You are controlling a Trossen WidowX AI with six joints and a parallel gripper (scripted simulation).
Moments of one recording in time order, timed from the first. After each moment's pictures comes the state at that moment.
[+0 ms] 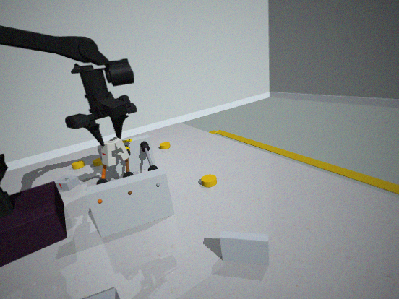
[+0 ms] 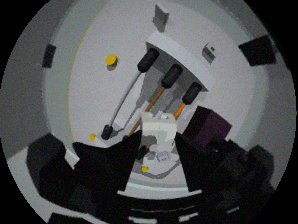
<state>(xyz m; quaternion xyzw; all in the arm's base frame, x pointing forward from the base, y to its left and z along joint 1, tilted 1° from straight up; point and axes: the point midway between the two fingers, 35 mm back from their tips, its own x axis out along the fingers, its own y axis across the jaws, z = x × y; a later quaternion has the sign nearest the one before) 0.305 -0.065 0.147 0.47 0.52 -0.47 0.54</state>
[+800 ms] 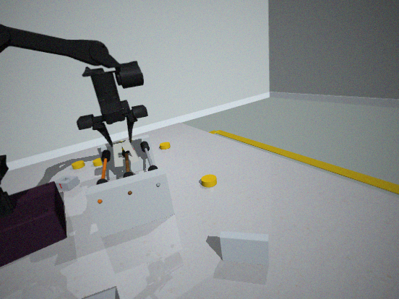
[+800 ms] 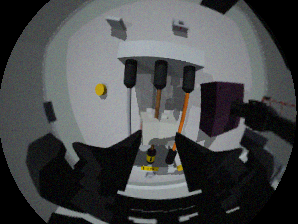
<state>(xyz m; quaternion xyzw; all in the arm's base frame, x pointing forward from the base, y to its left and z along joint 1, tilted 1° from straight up) 0.328 -0.079 0.137 0.60 0.38 -0.58 0.40</state>
